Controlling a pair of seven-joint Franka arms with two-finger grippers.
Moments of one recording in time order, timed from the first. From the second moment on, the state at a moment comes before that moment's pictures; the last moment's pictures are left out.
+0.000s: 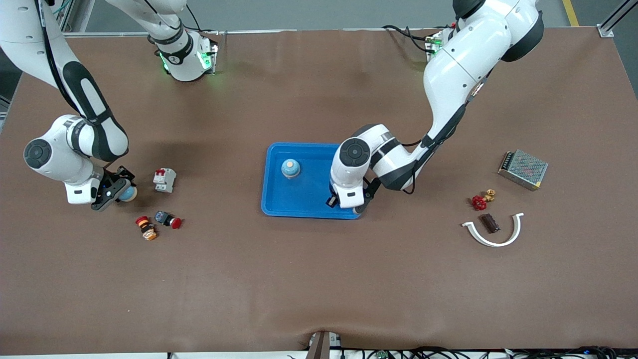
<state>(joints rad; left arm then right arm) -0.28 0.88 -0.52 -1.49 0.44 2.32 -1.88 -0.19 0.44 -0.08 -2.19 0.01 2.61 -1.13</state>
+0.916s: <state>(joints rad) 0.22 0.72 -0.93 -1.50 0.44 1.88 -1.47 -0.16 0.31 -0.05 -1.89 0.08 2.03 -0.82</state>
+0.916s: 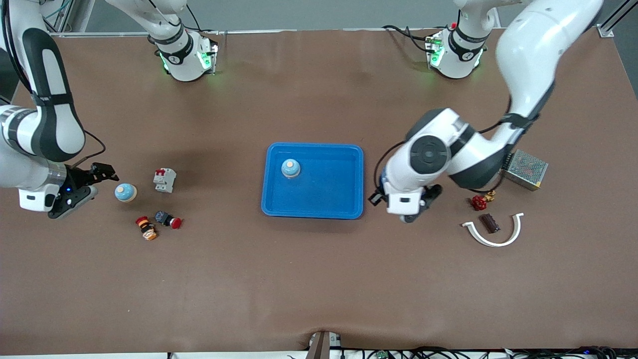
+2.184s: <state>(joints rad) 0.59 0.57 -0.98 -1.89 0.51 1.86 -1.16 0.49 0.24 -0.03 -1.88 0.22 2.13 0.47</state>
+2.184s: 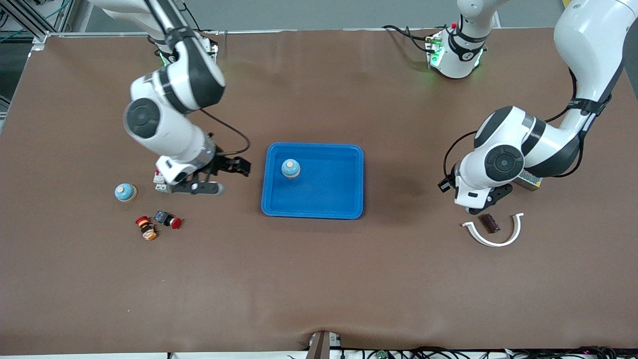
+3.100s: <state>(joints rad) 0.75 0.57 -0.98 -2.14 0.73 2.00 -1.13 0.70 0.45 -0.04 -1.90 0.05 2.36 0.77</state>
